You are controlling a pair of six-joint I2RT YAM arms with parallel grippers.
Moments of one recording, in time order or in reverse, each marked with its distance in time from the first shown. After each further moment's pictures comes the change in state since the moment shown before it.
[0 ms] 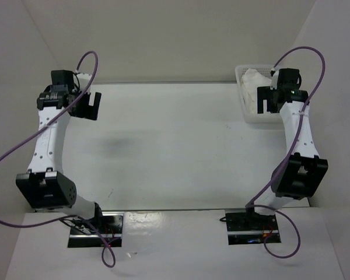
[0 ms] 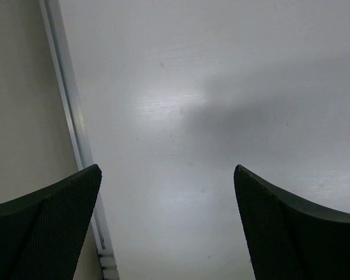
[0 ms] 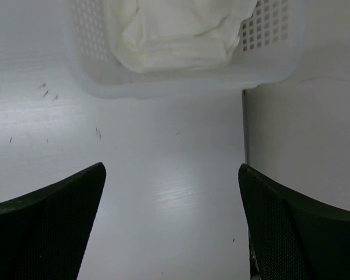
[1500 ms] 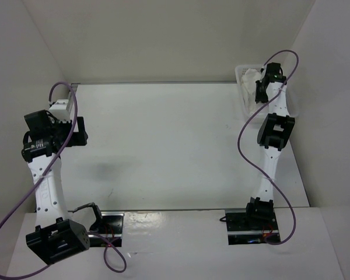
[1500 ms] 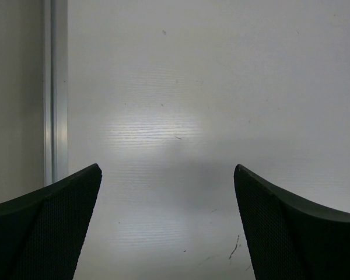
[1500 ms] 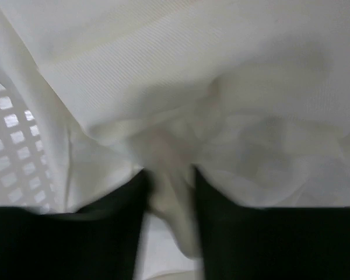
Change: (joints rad) left arm 0.292 -0.509 -0.559 0.232 0.257 -0.044; right arm -0.041 1.102 1.058 -0.123 -0.105 0.080
